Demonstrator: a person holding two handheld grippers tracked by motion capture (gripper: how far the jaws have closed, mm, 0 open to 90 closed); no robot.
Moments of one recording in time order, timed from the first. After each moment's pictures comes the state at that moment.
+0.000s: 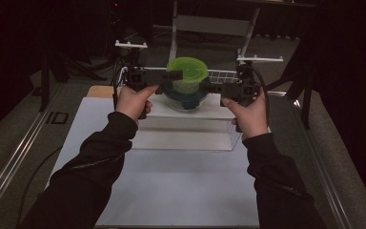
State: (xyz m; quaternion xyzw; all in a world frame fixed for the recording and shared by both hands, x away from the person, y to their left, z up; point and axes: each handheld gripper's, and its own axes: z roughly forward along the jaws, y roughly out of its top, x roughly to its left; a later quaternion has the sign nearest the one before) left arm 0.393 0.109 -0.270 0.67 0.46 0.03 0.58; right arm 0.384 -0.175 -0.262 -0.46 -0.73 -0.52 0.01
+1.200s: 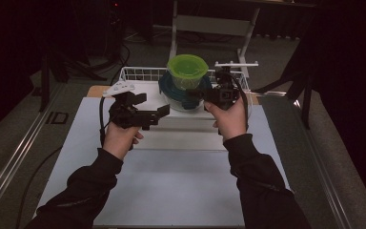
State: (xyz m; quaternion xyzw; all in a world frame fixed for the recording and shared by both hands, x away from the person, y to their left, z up) left arm 0.326 0.126 -0.327 0.68 0.40 0.14 0.59; right arm 0.389 -0.137 -0.283 -0.45 -0.74 -0.50 0.01
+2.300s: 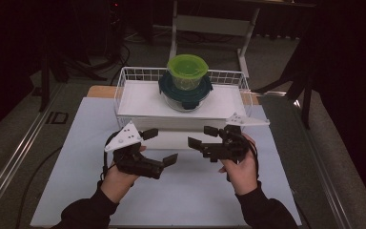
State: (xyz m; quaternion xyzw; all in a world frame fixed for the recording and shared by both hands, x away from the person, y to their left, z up) left arm 0.249 0.110 -0.376 0.73 0.29 0.12 0.61; right arm 0.296 -0.168 -0.357 -0.36 -0.75 -0.55 -0.05
